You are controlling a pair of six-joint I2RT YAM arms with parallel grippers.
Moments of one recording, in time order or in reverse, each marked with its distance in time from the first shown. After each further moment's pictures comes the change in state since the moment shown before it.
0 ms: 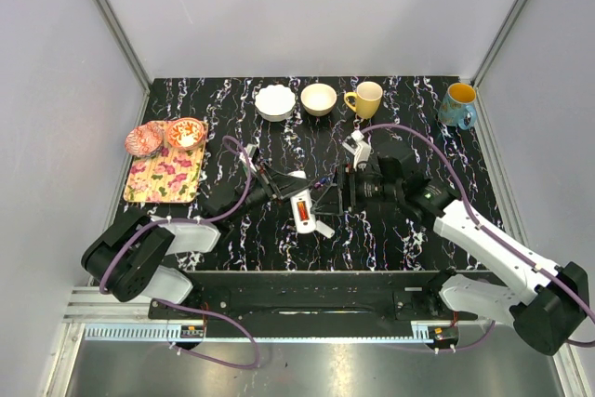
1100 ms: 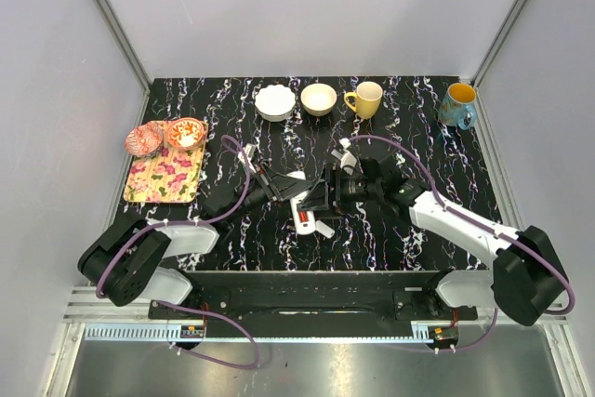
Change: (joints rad) left arm -0.001 -0.033 -0.003 -0.029 -0.006 0.073; right arm 0.001 0.206 -0.090 0.262 -0.092 0.333
